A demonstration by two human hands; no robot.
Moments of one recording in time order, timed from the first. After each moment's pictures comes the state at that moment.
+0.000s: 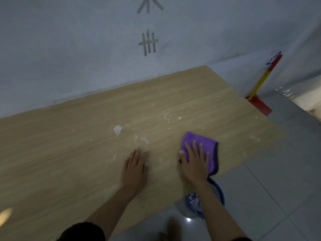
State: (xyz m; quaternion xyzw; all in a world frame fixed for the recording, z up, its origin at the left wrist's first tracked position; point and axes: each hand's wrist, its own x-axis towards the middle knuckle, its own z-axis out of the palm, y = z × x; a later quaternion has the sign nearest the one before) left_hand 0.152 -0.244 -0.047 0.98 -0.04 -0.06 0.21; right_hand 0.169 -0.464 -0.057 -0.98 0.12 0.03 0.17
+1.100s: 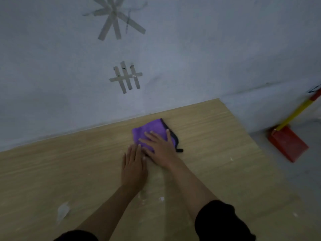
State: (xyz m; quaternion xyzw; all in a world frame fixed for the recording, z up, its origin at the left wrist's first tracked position) left_hand 0.462 -0.359 -0.053 0.98 0.07 0.03 0.21; right_hand 0.547 -0.474 -0.055 -0.95 -0.27 0.01 0.16
